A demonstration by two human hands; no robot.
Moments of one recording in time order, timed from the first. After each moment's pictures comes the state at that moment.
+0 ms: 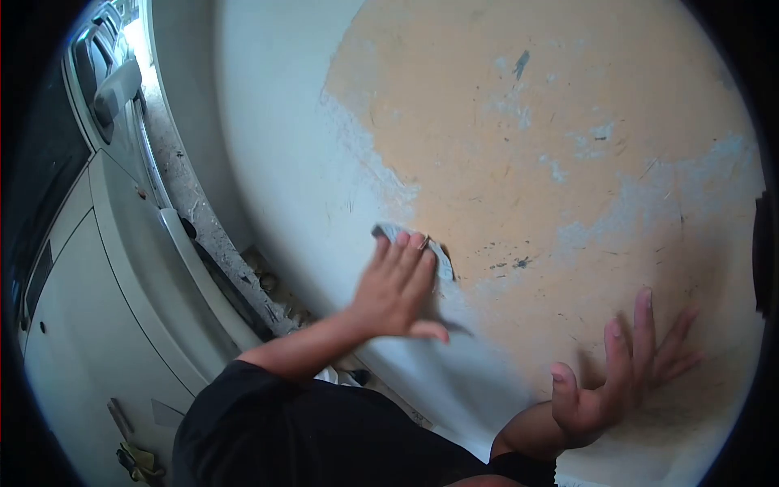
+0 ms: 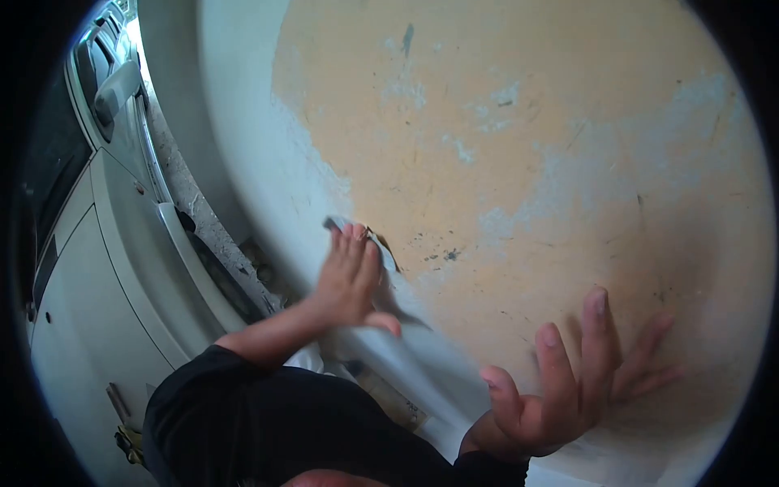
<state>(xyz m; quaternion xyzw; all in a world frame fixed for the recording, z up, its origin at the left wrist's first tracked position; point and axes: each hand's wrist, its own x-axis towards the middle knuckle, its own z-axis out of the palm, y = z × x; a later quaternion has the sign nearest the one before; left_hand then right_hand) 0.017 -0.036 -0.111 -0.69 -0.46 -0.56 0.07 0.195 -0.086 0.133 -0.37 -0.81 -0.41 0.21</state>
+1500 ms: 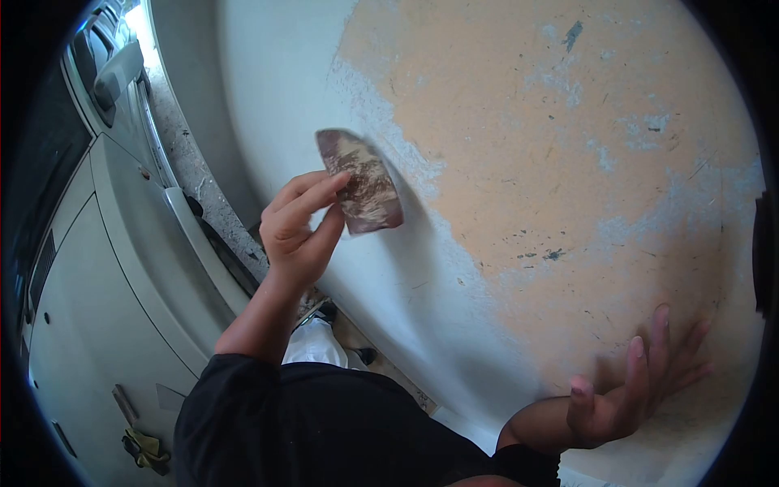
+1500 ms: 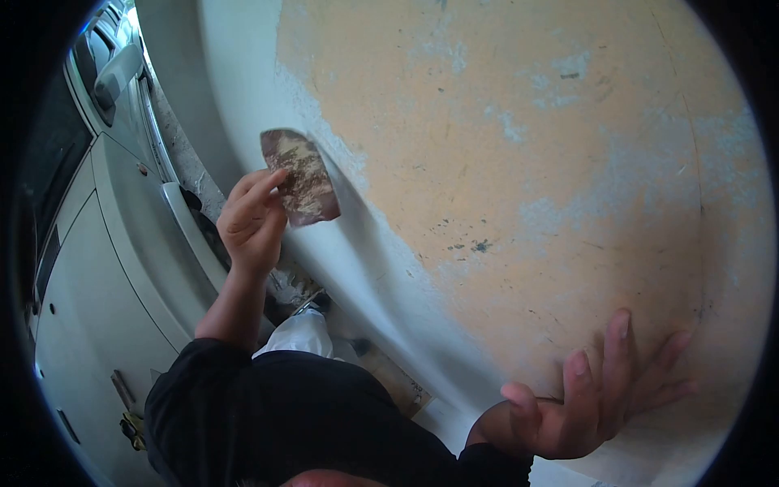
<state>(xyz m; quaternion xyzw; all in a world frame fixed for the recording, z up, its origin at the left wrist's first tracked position) -0.090 -0.046 -0.083 -0.46 -0.42 -0.78 -0.06 0.212 -0.082 0.127 -0.31 -0.82 -0.43 0.20</state>
